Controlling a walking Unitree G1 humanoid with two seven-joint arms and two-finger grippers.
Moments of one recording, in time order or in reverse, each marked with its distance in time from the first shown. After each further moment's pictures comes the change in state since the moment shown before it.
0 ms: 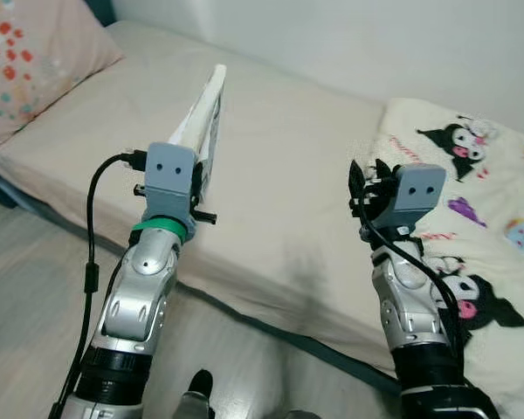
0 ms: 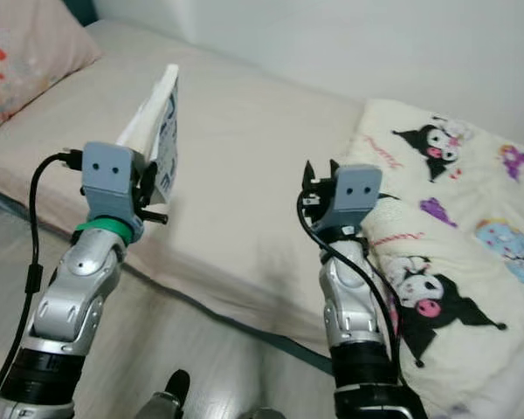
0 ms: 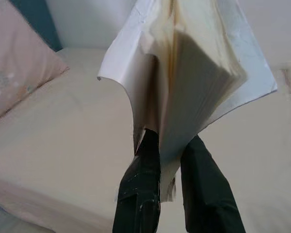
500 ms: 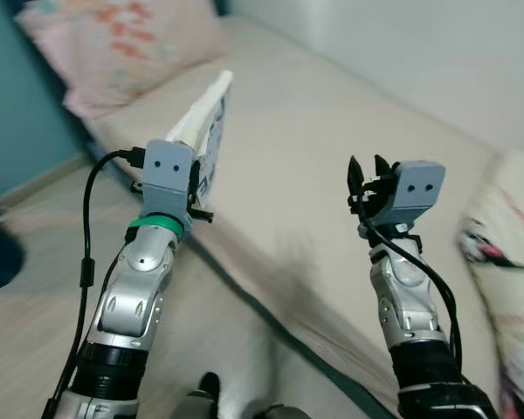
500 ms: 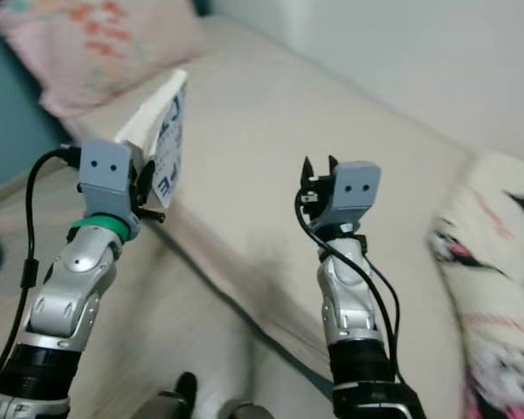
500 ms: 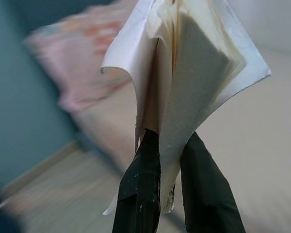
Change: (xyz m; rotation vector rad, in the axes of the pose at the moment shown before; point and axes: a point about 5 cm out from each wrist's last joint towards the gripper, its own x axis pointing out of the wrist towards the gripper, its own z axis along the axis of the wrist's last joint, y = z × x) left arm 0.002 0.003 0.000 0.005 -0.001 0.004; right arm 0.000 0.004 0.000 0.003 -0.005 0.008
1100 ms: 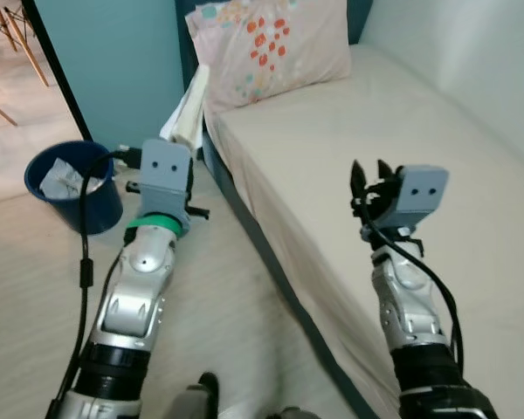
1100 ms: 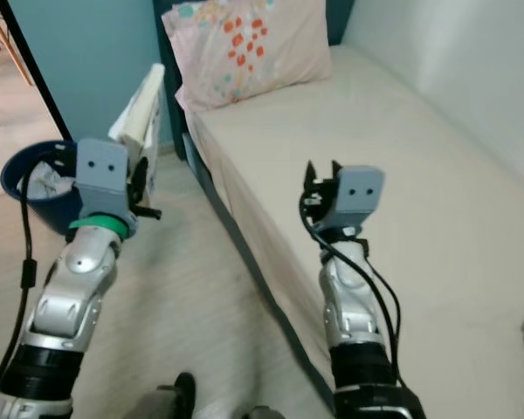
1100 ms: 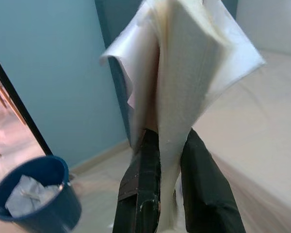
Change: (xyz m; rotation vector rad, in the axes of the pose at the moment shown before) left arm 0.001 0.000 0.002 0.051 -0.034 0.006; right arm -0.003 -0.002 -0.003 0.040 0.004 -0.039
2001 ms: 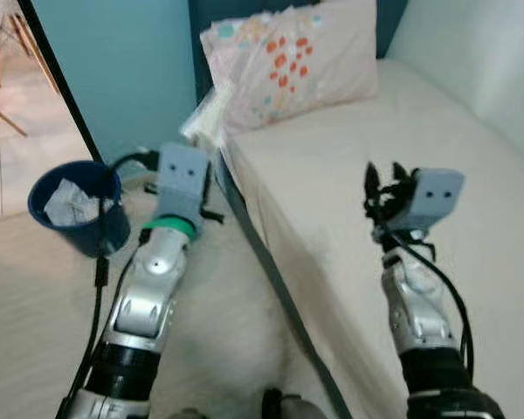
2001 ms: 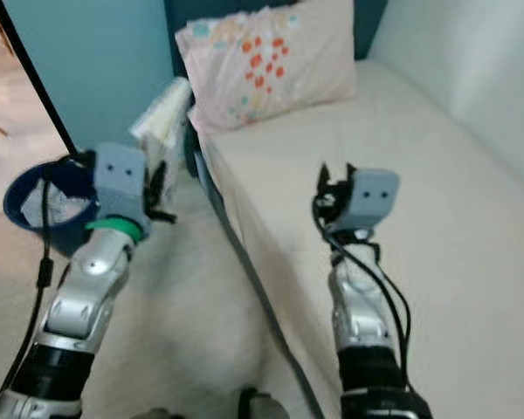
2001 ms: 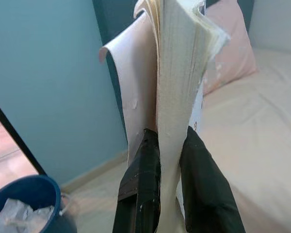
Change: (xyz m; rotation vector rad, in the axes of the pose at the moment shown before) left arm 0.002 -0.009 -0.001 -0.007 0.000 -0.034; right arm -0.004 -0.010 -0.002 -0.009 0.001 -0.037
